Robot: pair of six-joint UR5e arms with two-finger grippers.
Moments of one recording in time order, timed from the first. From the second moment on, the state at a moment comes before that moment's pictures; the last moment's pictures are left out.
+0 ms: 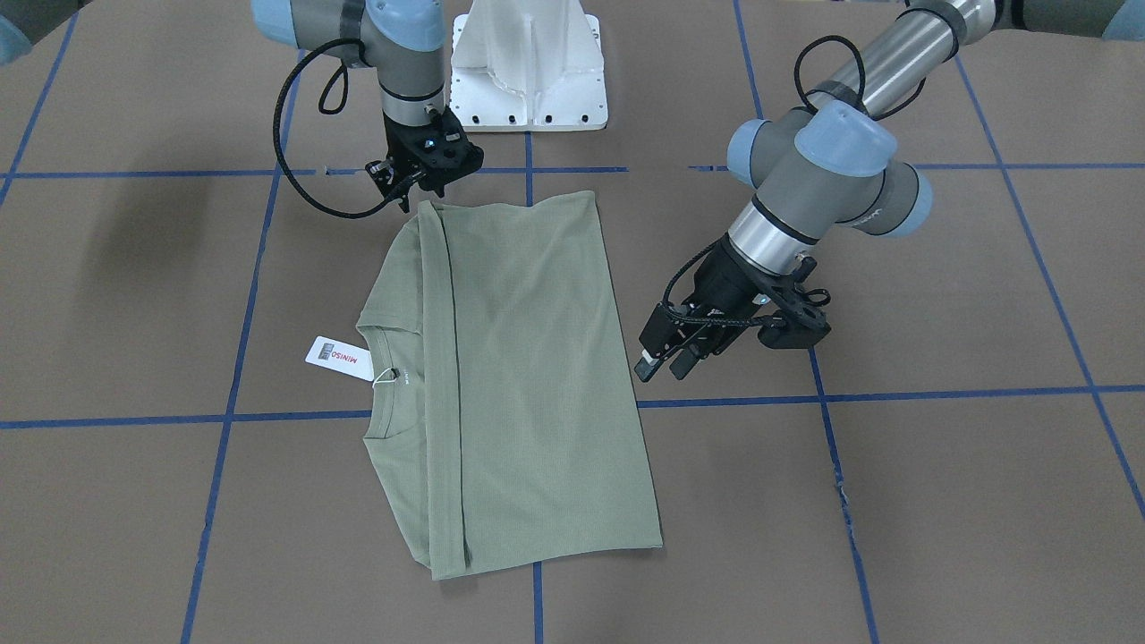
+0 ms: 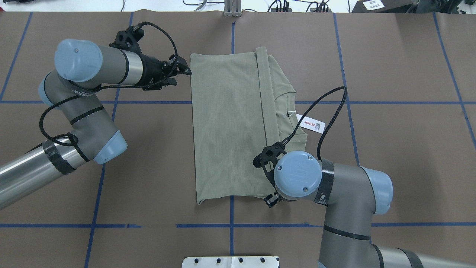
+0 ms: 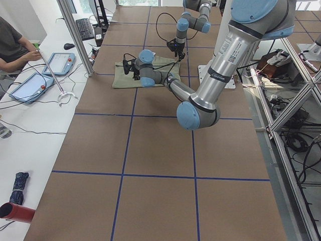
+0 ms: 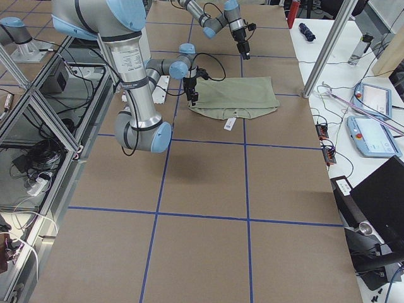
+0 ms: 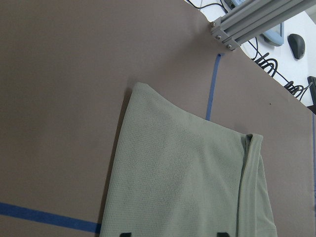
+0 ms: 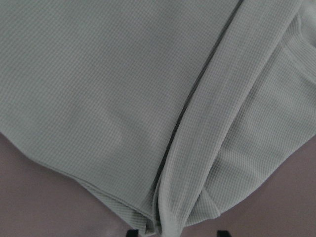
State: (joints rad) left arm -0.76 -2.13 -1.47 -2.45 -1.88 -1.63; right arm 0.30 -1.10 1.93 -1.78 1.71 0.74
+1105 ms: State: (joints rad) left arm -0.75 -2.13 -1.45 -2.45 -1.88 -1.63; right arm 0.32 -1.08 1.92 -1.78 1.71 0.71
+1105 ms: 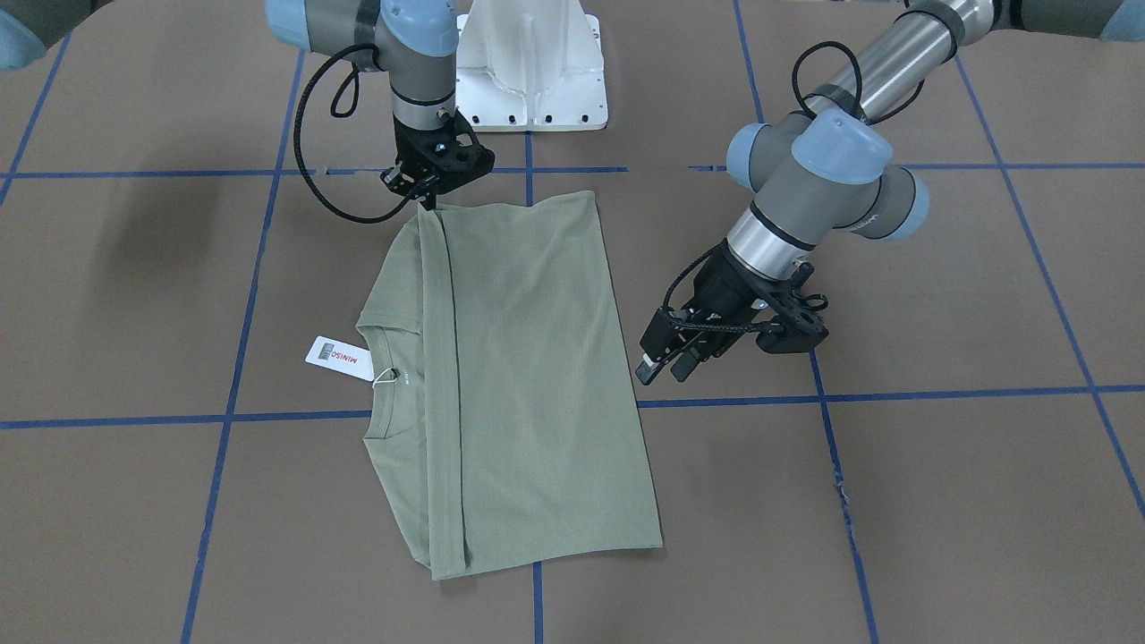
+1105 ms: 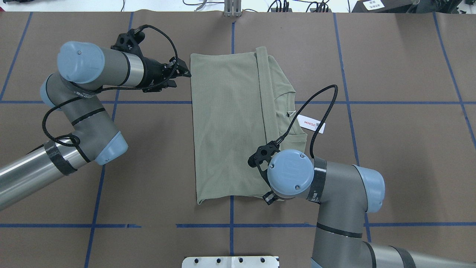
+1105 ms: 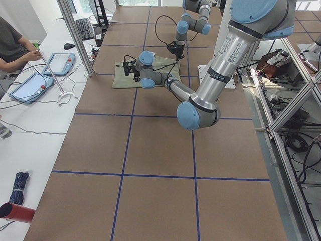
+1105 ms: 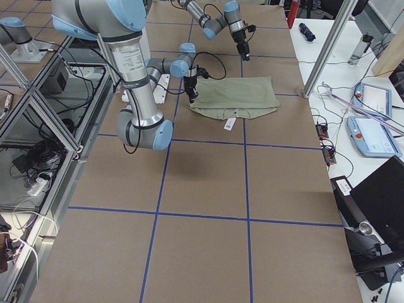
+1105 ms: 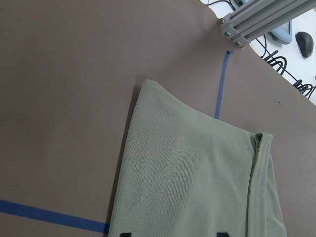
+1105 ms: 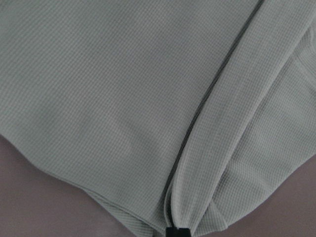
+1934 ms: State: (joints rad) left arm -0.75 -2.15 -1.45 -2.45 -1.88 -1.66; right arm 0.33 -1.23 1.97 -1.77 1.70 0.83
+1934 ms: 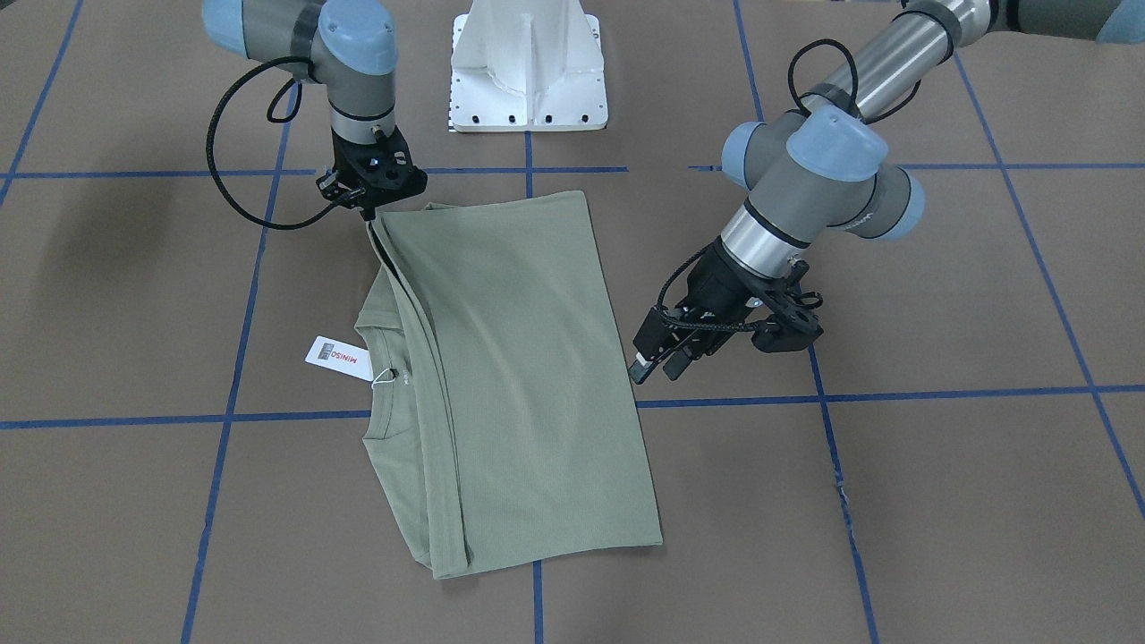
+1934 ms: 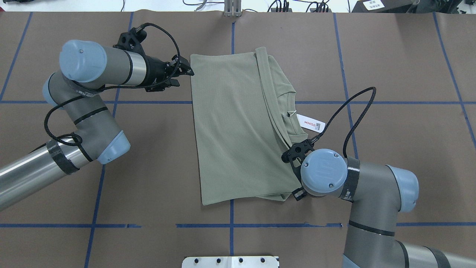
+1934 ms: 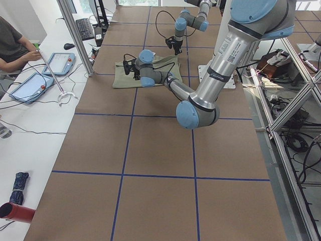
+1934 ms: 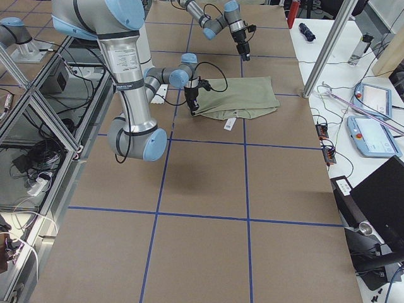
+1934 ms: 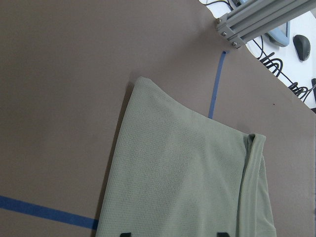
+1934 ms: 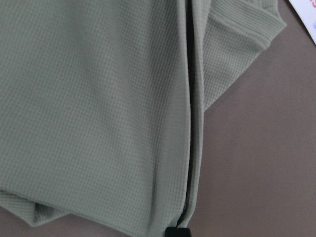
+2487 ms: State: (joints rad) left arm -0.75 -2.14 -1.45 -2.45 -1.87 -1.66; right arm 0.33 -1.23 1.98 -1.77 1.71 0.90
